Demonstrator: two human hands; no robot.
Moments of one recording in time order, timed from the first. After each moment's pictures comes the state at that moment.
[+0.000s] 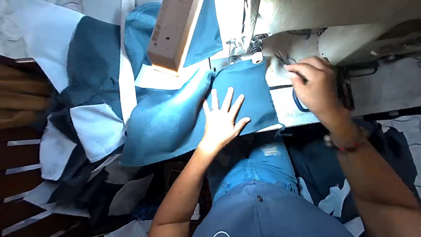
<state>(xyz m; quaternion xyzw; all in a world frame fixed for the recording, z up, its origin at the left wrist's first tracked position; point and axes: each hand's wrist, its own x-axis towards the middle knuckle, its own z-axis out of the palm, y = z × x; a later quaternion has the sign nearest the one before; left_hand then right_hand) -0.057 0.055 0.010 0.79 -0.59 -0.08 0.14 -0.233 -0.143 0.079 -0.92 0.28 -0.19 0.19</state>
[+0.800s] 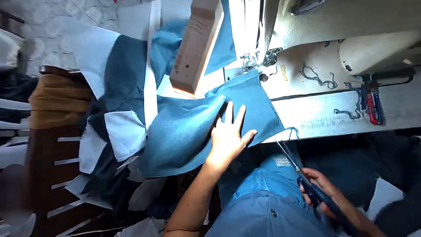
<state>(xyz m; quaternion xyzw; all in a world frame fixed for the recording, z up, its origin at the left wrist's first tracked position) -0.063 0.062 0.036 0.86 -0.48 -0.17 0.09 -0.372 -0.005 0.019 -0.57 0.26 -0.08 0.77</state>
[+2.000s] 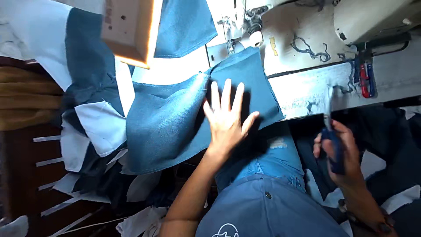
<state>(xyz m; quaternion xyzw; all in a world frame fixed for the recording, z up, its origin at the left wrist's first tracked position) -0.090 0.062 0.024 0.82 -0.54 0.04 0.18 -0.363 -0.030 0.015 -0.61 0.43 -0.29 0.59</state>
